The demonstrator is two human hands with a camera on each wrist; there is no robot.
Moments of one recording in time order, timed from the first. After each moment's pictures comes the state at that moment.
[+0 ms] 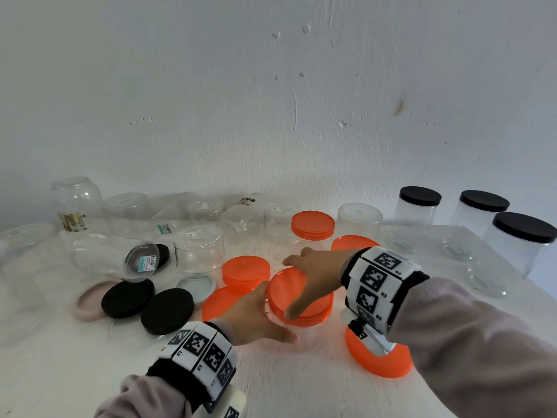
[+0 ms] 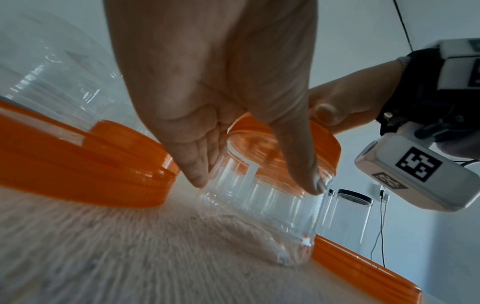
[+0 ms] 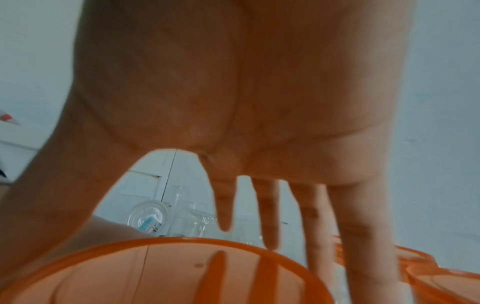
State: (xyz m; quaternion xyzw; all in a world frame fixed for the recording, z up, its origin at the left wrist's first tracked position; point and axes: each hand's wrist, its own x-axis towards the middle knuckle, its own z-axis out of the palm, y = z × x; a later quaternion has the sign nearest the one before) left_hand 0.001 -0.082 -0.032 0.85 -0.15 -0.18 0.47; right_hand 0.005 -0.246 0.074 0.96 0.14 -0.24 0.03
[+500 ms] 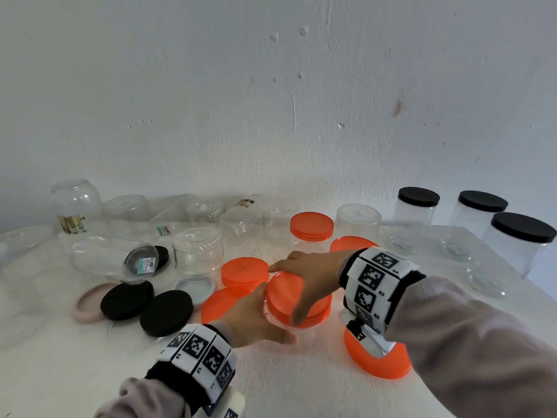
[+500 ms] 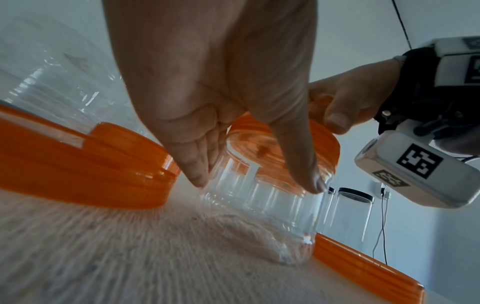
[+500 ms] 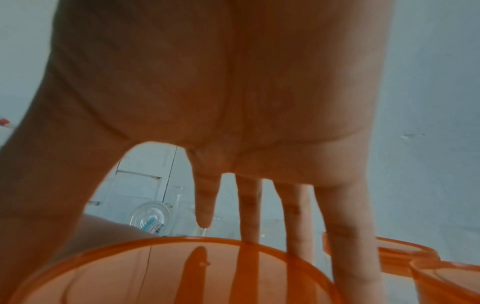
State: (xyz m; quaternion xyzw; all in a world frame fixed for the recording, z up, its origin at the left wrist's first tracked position) left_hand -0.001 -0.084 -0.029 0.86 -0.15 -0.17 0.46; right_hand 0.005 -0.245 0.077 0.95 0.18 -0.26 0.02
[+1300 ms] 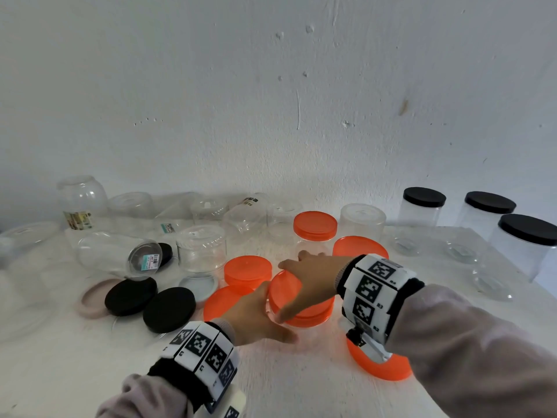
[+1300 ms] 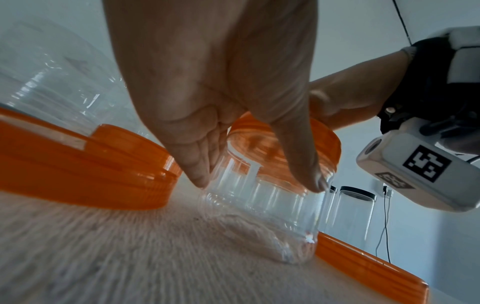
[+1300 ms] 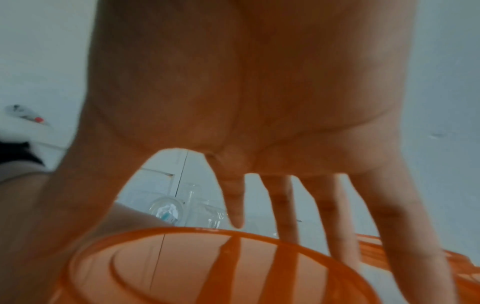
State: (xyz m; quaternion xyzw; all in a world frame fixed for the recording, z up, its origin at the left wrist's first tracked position) left_hand 0.001 -0.084 -0.033 0.87 -0.15 -0.17 0.44; right_hand 0.005 -0.240 0.061 0.96 0.16 -0.21 0.02
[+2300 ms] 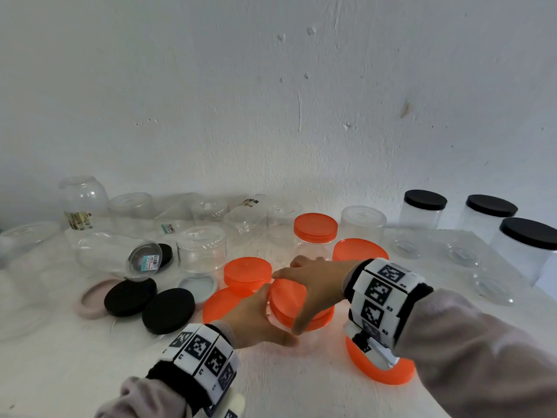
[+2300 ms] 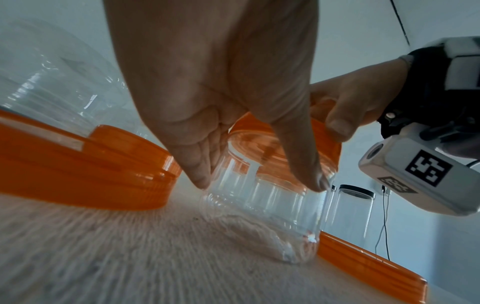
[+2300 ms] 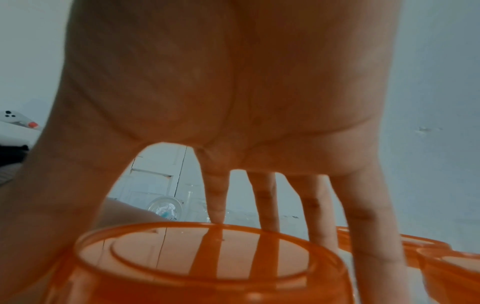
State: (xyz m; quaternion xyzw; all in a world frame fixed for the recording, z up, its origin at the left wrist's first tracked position) left_hand 0.000 -0.085 -0.032 0.86 -0.16 -0.17 0.45; right_hand 0.006 -0.249 0.061 0.95 0.20 -0.24 0.02
